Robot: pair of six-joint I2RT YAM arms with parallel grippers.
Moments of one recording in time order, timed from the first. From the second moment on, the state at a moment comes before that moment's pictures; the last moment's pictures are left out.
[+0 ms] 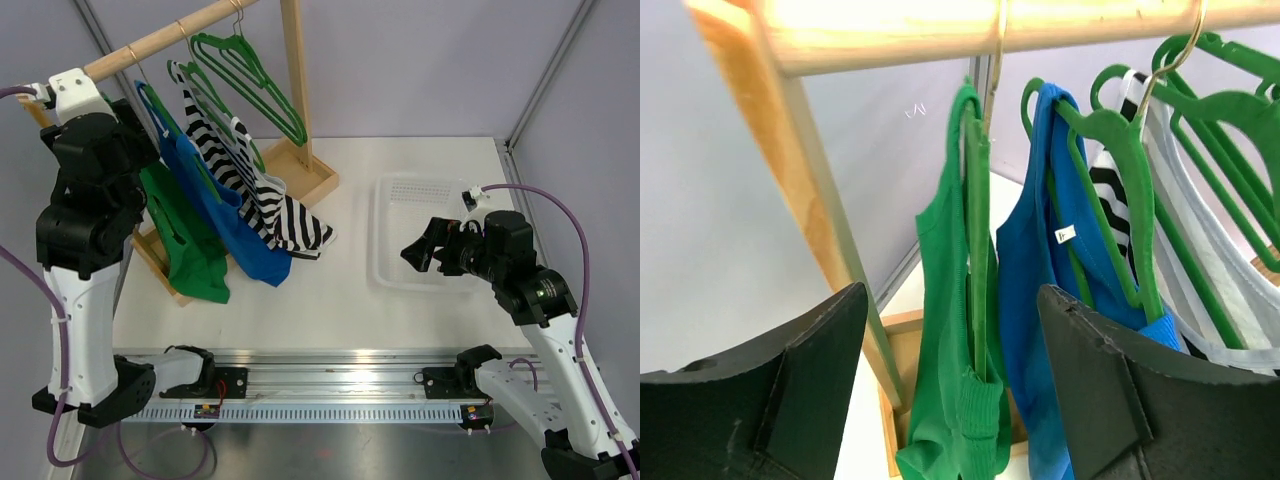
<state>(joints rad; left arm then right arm) -0.25 1.21 2.02 -0.98 -0.75 -0.17 0.32 0.77 1.05 -0.81 -0.26 0.45</state>
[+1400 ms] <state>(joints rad) -0.14 1.38 2.02 -1.00 -0.76 -0.18 0.32 0.77 1.02 -0.81 -0.28 0.45</state>
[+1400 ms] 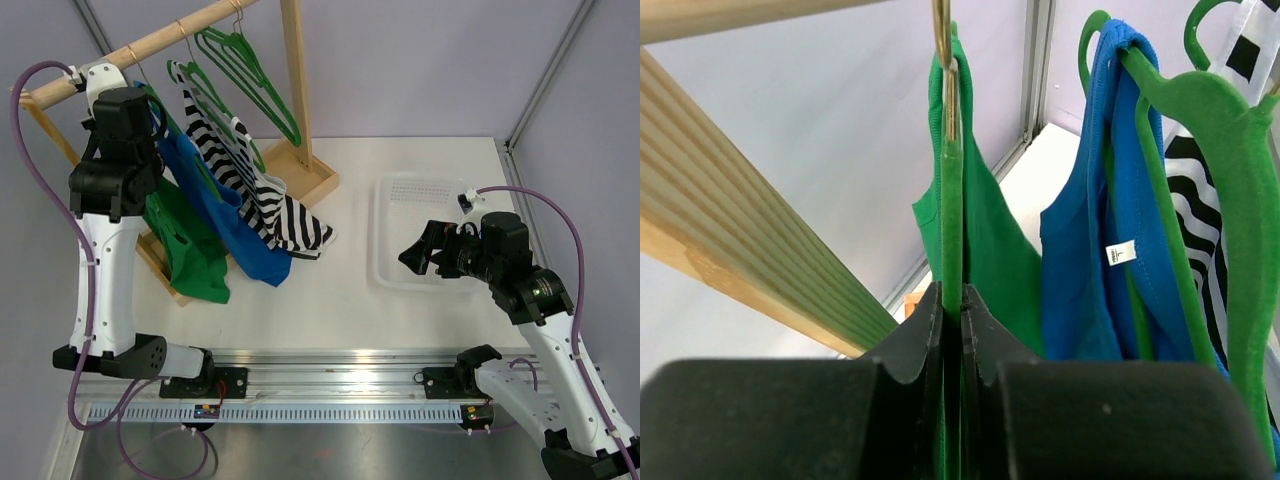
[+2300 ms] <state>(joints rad) -0.37 0.89 1.69 -1.08 -0.65 -0.40 0.32 0.78 1.00 -0.77 -0.33 0.46</state>
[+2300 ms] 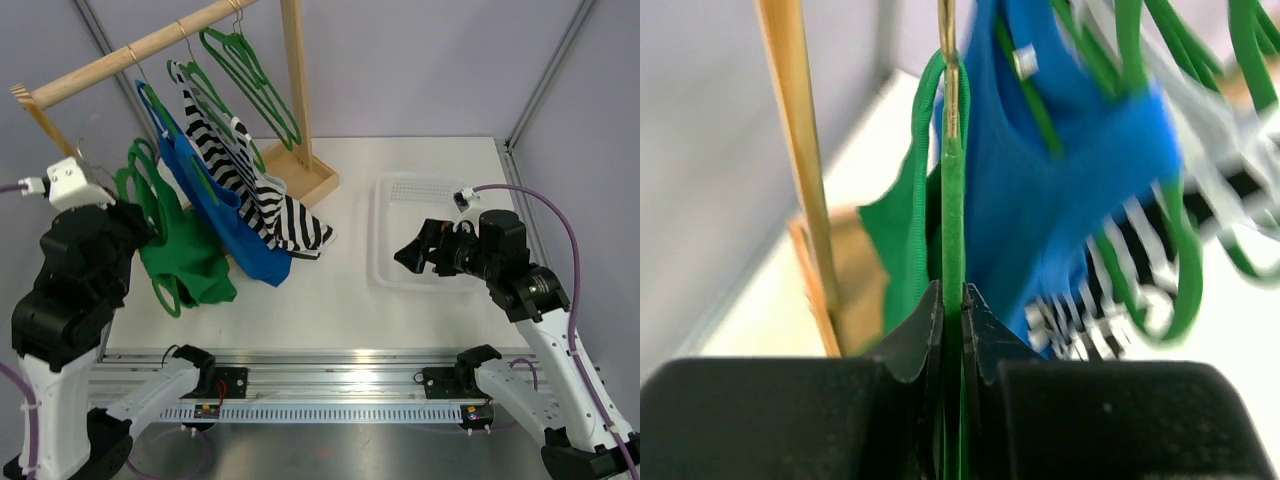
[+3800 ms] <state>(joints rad) -0.39 0.43 1.10 -1.30 0.14 -0.46 0.80 1.18 0.78 0.06 -0.26 0.66</state>
